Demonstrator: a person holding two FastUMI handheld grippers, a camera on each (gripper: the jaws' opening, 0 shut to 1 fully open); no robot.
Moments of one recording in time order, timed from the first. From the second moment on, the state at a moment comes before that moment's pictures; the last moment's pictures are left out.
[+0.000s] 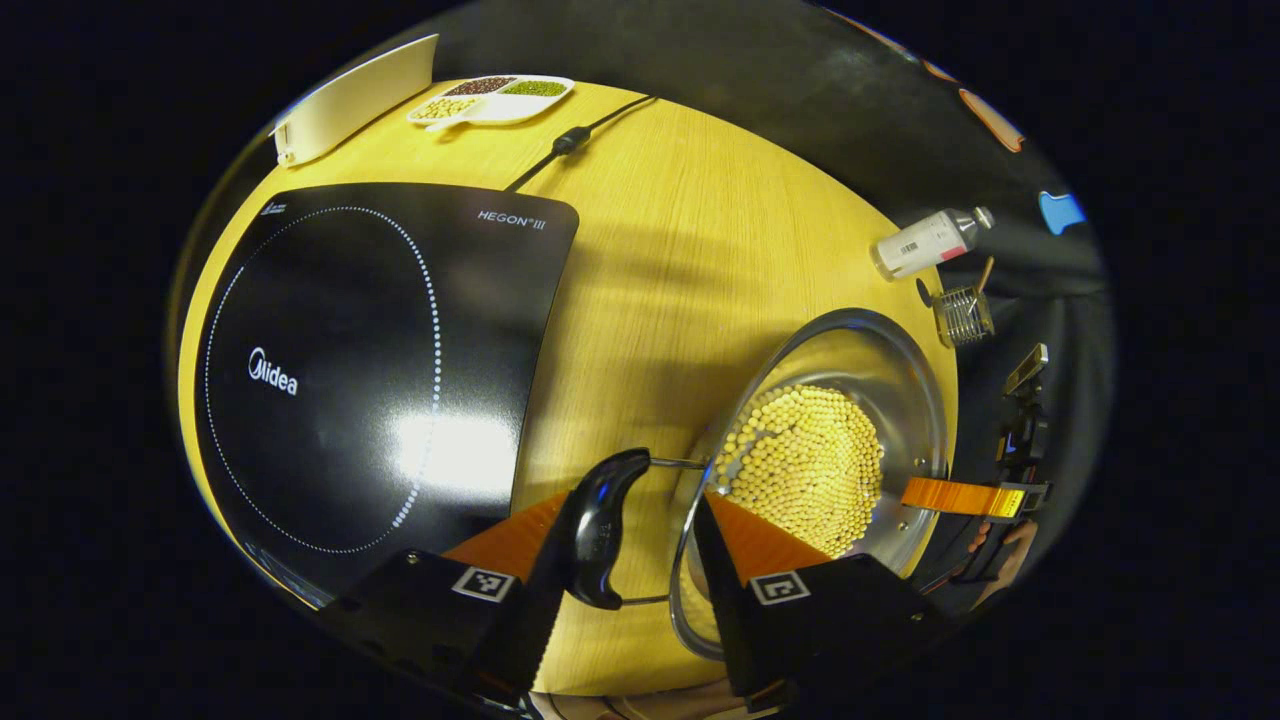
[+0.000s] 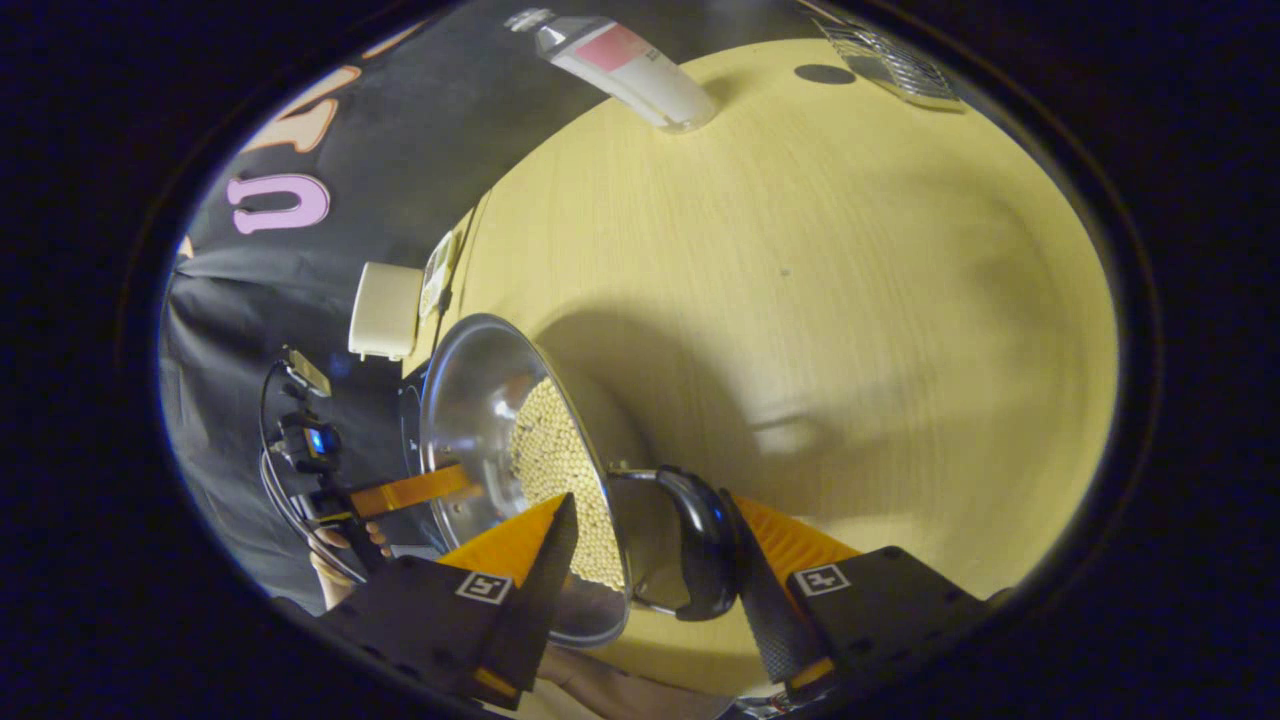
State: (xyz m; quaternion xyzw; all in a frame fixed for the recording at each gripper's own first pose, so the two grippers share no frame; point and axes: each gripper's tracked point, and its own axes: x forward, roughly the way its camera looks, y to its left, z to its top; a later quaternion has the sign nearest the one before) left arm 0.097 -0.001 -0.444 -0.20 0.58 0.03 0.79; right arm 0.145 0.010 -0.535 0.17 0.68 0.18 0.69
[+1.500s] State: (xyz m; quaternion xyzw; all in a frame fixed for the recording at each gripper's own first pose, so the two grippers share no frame) left arm -0.017 0.016 -0.366 -0.16 0.60 0.02 0.78; right arm 0.148 0.000 -0.540 0.16 0.68 0.18 0.70
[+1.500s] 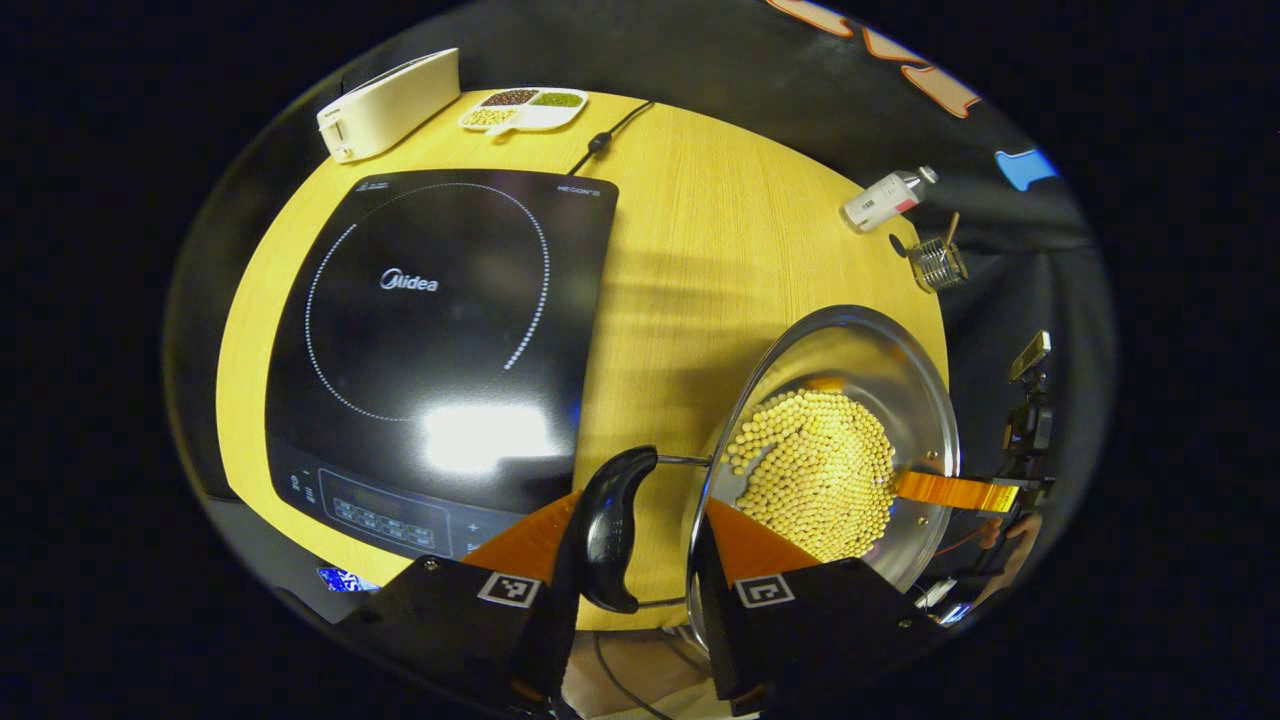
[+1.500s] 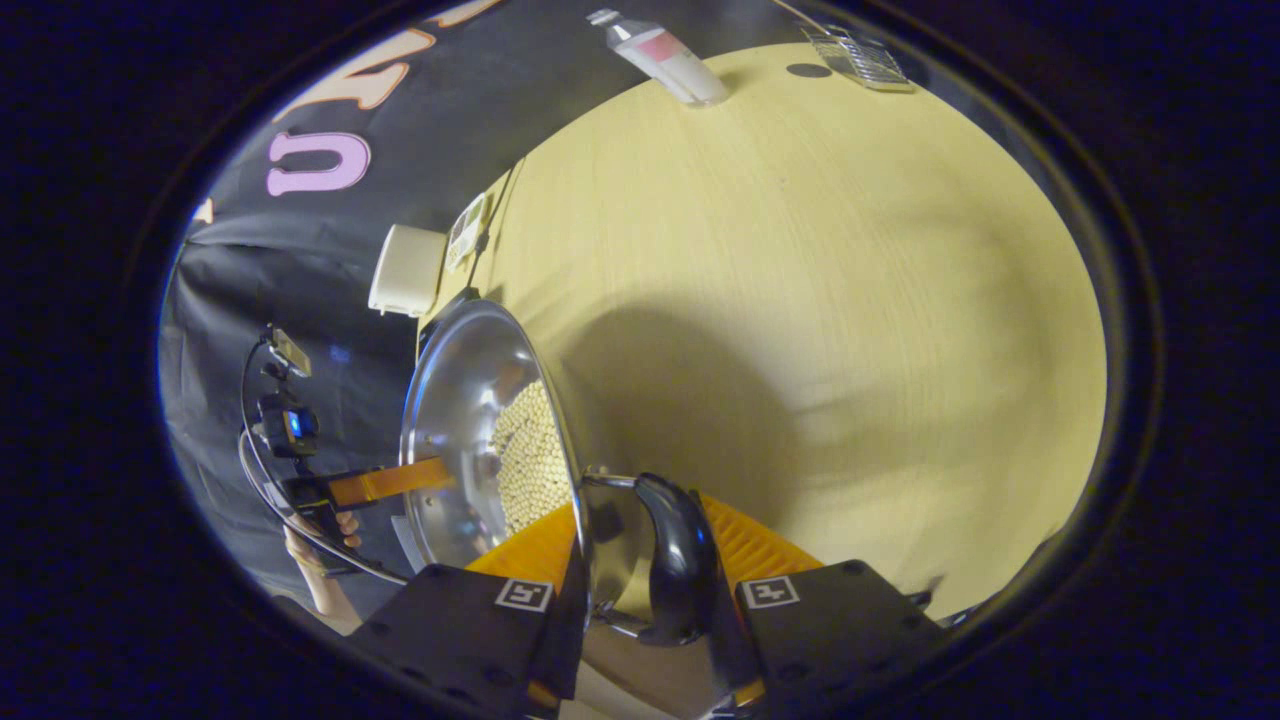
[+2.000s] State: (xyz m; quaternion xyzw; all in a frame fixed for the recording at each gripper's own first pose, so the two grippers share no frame) left arm -0.041 0.129 -0.333 -0.14 0.58 0.01 0.80; right arm 0.152 -0.004 -0.541 0.16 0.67 0.16 0.71
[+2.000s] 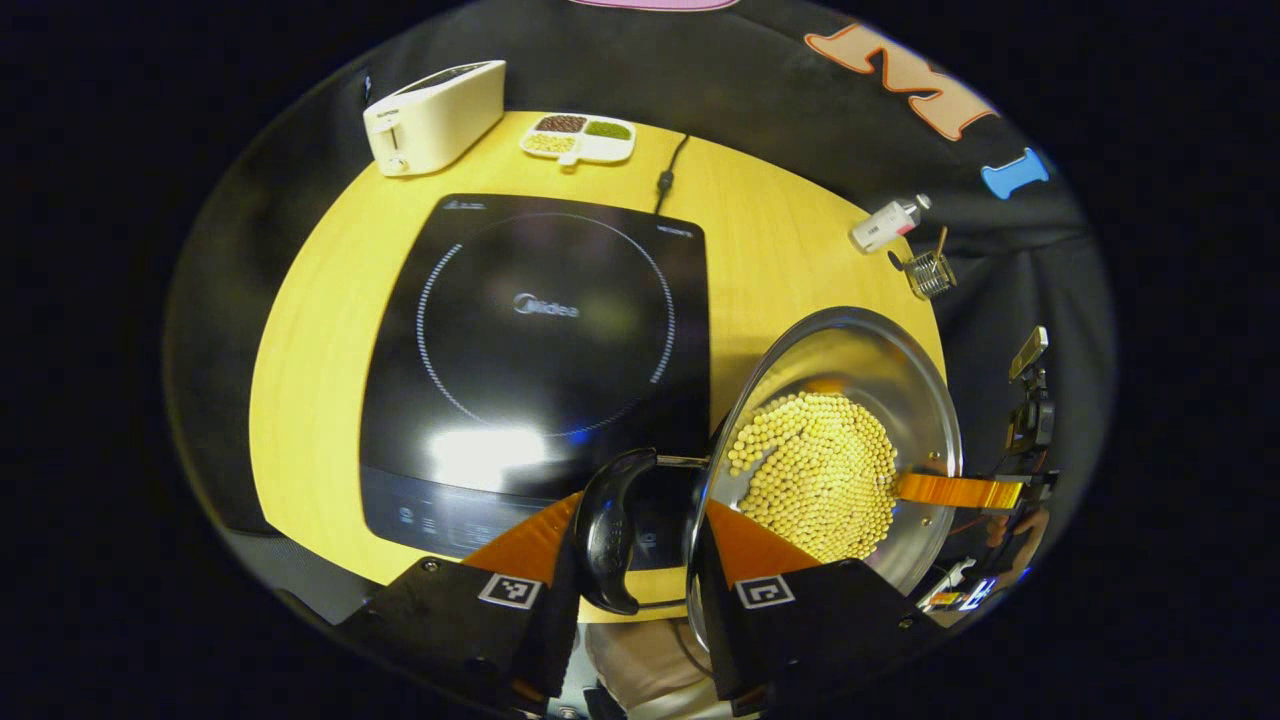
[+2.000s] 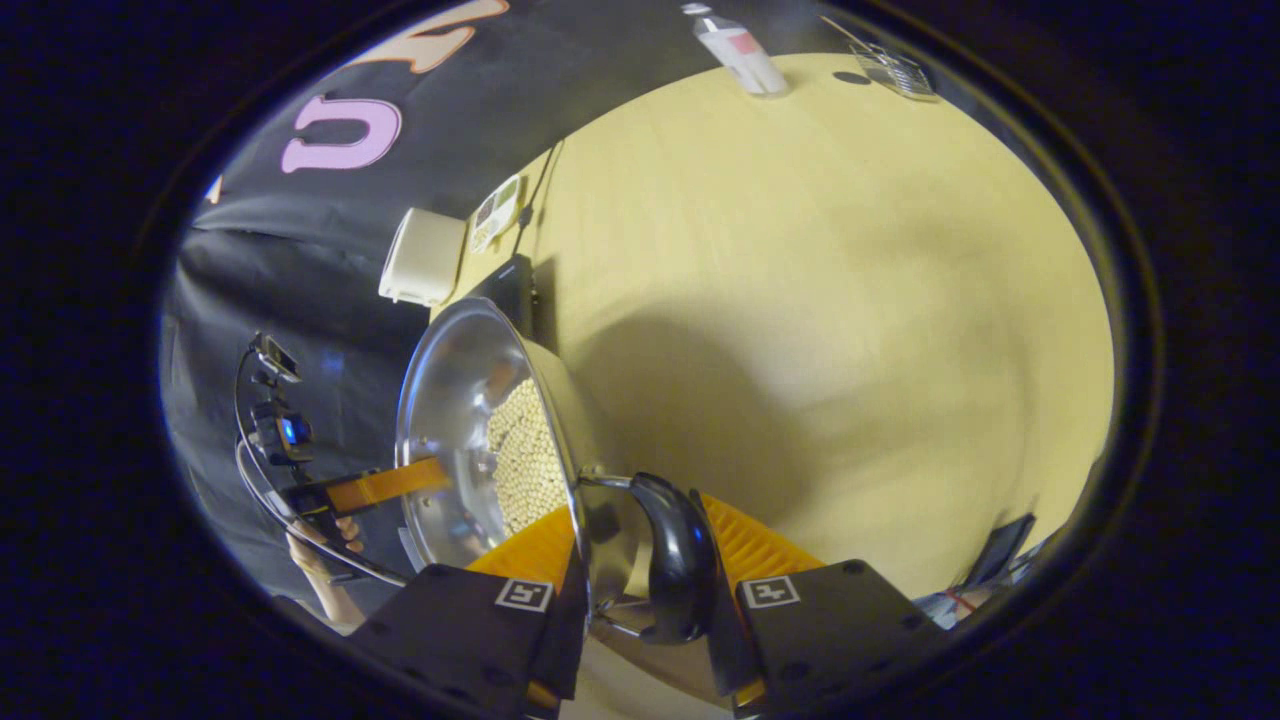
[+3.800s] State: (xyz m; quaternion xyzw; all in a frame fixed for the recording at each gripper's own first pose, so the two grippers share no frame) left arm 0.062 0.336 -0.361 -0.10 0.46 0.08 0.88; right arm 0.189 -0.033 -0.520 0.17 0.62 0.18 0.74
